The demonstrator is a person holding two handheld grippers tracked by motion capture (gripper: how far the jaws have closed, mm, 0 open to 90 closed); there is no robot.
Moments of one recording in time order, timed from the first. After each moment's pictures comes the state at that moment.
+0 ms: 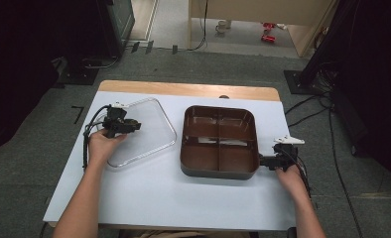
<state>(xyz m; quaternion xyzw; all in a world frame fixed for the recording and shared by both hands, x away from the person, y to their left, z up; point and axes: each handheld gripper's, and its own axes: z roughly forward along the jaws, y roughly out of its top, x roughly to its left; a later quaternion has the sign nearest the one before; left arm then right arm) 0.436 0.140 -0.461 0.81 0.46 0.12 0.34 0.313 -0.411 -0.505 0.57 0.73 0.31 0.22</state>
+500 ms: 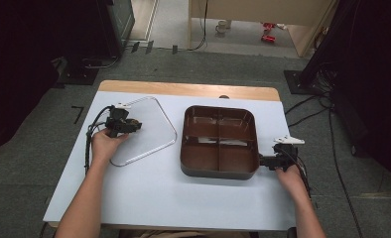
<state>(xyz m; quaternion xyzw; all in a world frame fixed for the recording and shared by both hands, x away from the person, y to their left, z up) 0.444 0.140 -0.472 0.81 0.47 0.13 0.34 0.313 -0.411 -0.505 0.57 0.73 0.31 0.22</state>
